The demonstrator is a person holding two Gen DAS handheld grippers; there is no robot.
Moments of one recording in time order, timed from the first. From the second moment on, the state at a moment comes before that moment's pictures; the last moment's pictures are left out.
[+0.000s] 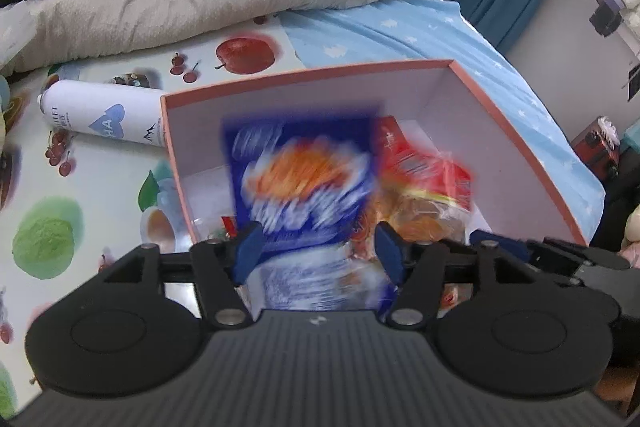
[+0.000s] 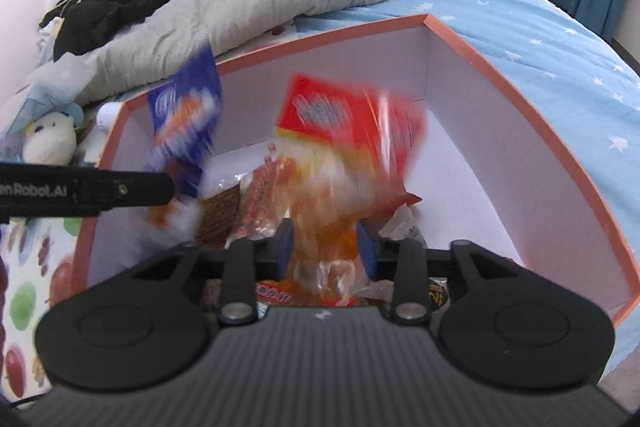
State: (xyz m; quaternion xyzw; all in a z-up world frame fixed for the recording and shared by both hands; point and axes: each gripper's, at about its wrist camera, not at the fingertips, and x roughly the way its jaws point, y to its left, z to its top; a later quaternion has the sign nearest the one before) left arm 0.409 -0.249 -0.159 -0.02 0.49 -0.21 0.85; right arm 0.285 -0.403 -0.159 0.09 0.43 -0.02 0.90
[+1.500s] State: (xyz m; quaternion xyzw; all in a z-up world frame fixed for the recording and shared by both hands) left arm 0.160 -0.146 0.034 -0.01 0.29 -0.23 0.93; right arm 0.073 -0.340 0.009 0.08 0.21 -0.06 0.97
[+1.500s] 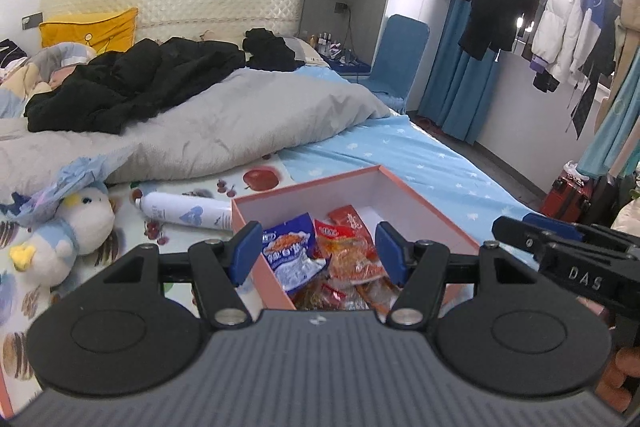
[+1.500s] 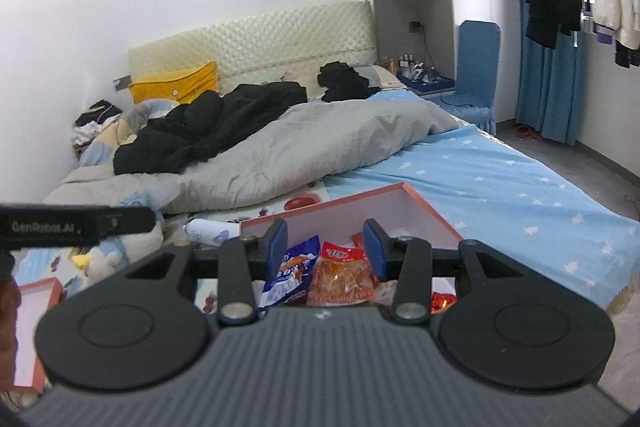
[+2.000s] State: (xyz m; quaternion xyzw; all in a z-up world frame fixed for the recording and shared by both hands) left arm 0.121 -0.141 -0.004 -0.02 0.30 -0.20 0.93; right arm 0.034 -0.337 -0.041 0.08 0.24 -0.07 0.97
